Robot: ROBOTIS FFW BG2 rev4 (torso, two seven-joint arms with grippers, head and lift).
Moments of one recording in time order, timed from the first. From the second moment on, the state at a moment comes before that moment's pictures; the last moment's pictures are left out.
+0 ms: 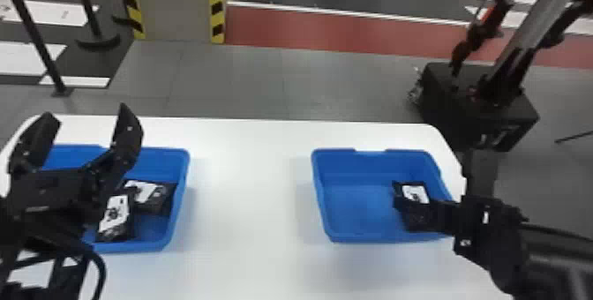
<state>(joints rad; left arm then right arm) 0.43 0.01 -0.02 -2.14 0.19 -0.06 0.03 0.05 -0.10 -0.30 -1.88 -0.07 1.06 0.22</state>
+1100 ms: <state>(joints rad) 0.44 0.02 -0.02 -2.14 0.21 -0.07 0.03 0.08 -0.11 -0.31 -1.79 -0.16 1.03 0.11</state>
